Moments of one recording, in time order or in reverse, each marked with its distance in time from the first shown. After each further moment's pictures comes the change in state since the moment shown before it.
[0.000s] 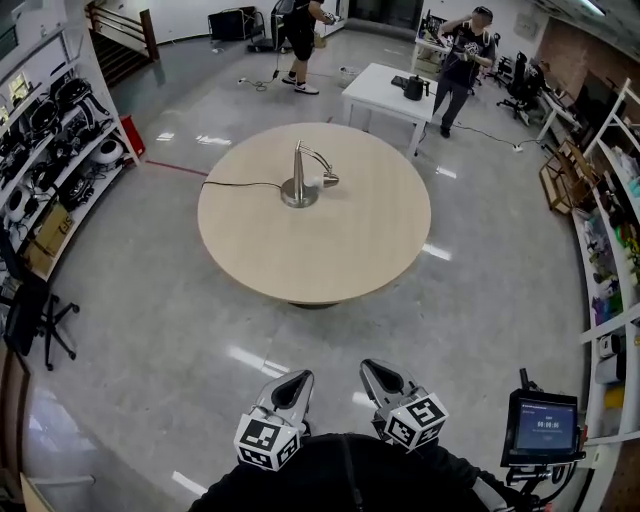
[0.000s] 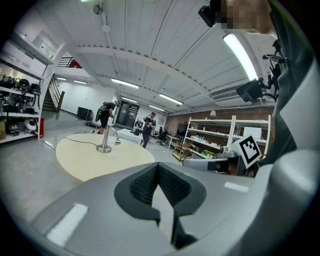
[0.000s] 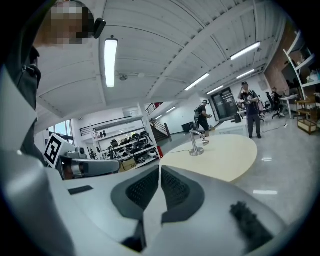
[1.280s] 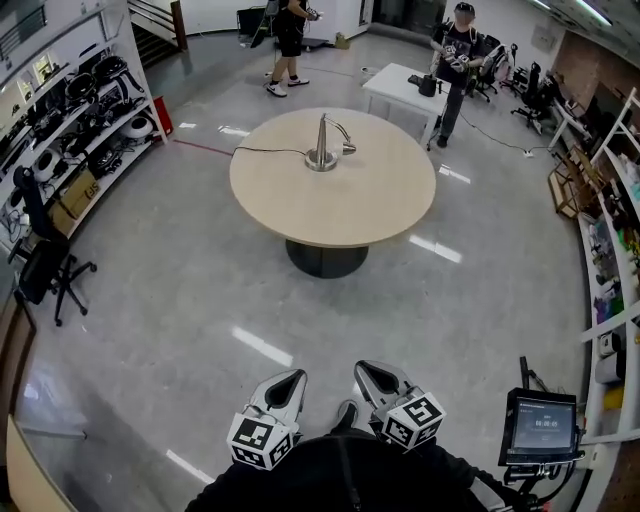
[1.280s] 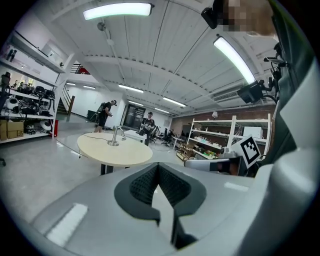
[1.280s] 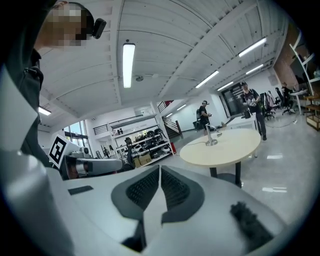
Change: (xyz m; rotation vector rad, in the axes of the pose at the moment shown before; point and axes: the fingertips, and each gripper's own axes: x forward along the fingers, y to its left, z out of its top) left arm -0.195 -0.104 -0.074 -0.016 -0.023 0.085; right arm -0.141 0.162 -0.080 -0.014 0.024 0.124
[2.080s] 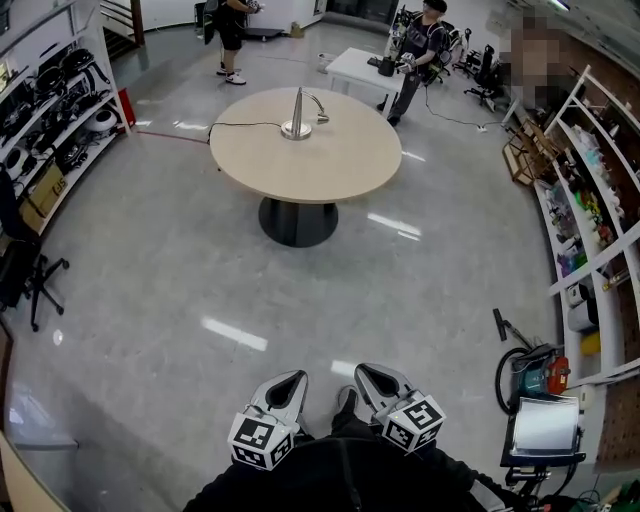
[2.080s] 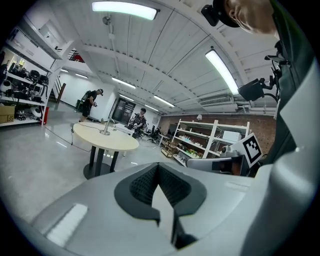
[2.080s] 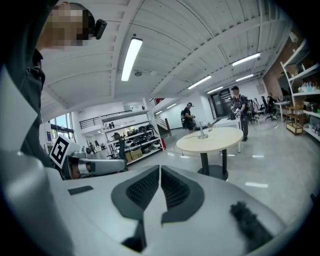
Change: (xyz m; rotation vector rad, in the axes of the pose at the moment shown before) left arm -0.151 -0.037 -0.067 -0.052 0.031 -0.171; right arm -0.080 0.152 -0.076 -0.009 0.031 -0.175
